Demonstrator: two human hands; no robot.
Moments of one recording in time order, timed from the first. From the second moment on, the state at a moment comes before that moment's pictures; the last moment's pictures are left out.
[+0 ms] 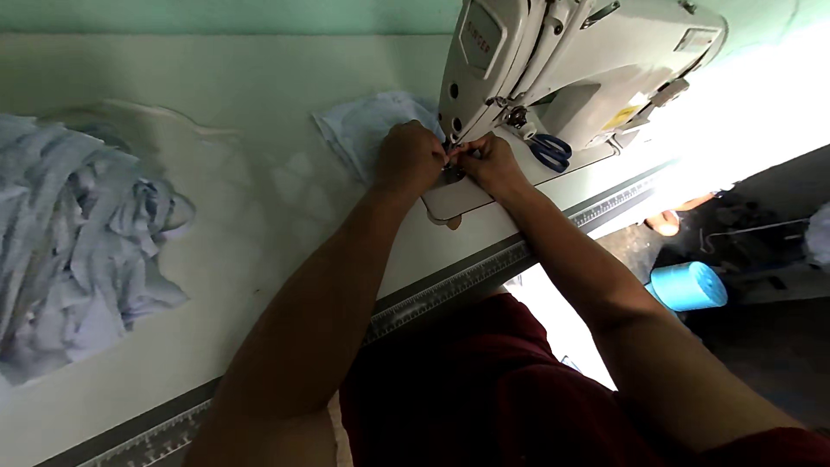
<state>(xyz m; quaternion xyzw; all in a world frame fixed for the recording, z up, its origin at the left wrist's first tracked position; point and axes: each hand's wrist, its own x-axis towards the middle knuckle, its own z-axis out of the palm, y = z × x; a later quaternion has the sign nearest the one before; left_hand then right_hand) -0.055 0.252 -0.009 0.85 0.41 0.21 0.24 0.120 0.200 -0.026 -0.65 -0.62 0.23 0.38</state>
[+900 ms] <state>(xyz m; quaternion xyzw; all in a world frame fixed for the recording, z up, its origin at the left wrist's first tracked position) -0.094 0.273 -0.011 0.88 0.45 0.11 0.13 0.208 0.196 -0.021 -0.56 -0.82 -0.14 0.09</state>
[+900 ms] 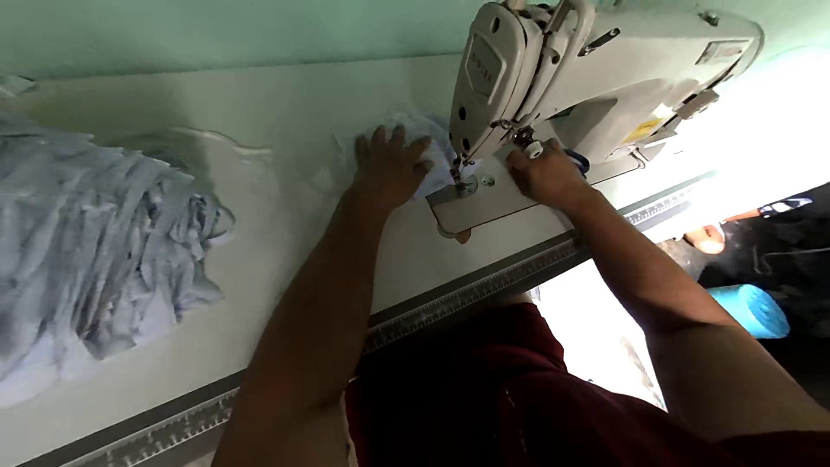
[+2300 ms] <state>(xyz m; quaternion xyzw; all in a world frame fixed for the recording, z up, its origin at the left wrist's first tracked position) -0.114 0.285 0.008 0.75 0.63 0.16 0.14 0.197 0.225 -0.024 -0.71 -0.69 -0.09 0.14</state>
